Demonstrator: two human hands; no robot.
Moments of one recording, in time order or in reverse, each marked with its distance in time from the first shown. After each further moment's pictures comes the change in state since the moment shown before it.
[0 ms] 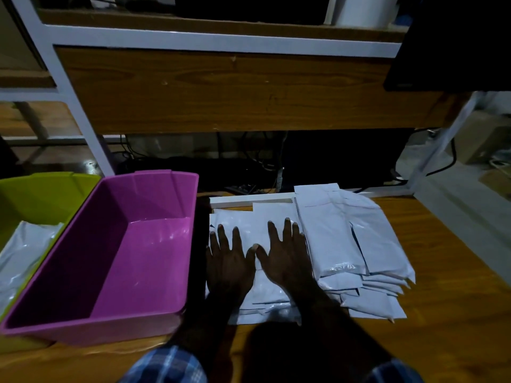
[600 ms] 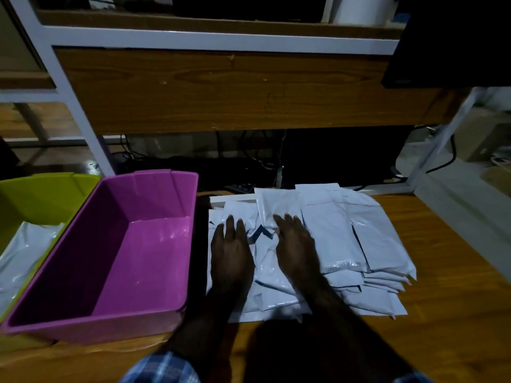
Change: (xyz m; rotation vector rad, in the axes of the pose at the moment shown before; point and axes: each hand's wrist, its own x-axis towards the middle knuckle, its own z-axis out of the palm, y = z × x) left_hand 0.020 0.005 -0.015 0.038 0.044 0.128; right_hand -0.003 0.008 -0.029 0.244 0.179 -0.056
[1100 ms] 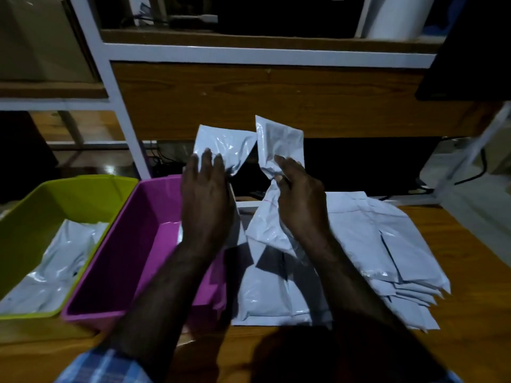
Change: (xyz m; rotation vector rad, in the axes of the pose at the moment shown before) left_hand 0.051 -0.054 -0.158 0.043 0.335 0.041; right_hand 0.054 -0.115 -0.060 0.290 0.291 -0.156
